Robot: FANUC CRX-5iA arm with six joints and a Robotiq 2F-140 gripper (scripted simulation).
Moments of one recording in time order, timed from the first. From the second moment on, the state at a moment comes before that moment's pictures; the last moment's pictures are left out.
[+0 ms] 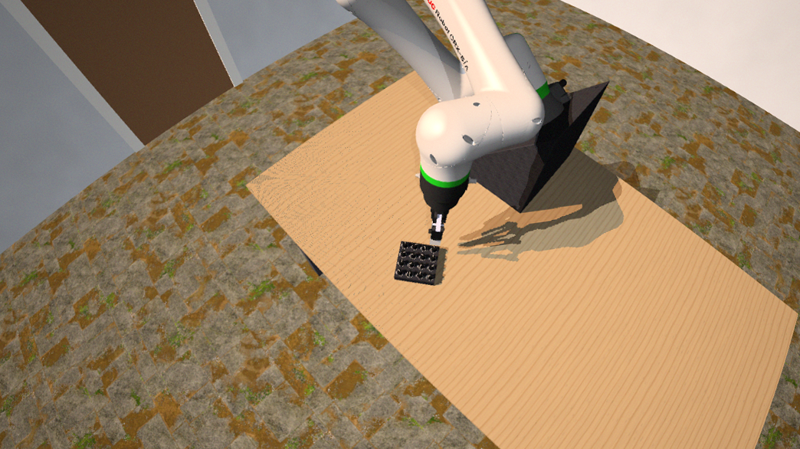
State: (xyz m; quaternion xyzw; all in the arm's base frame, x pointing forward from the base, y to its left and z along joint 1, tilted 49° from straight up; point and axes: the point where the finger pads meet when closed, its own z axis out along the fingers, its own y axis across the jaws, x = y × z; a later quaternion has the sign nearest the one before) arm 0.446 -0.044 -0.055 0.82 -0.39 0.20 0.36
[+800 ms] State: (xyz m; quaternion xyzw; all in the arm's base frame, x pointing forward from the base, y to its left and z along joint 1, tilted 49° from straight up) arm 0.446 -0.052 -0.062 0.82 -0.39 0.20 0.36
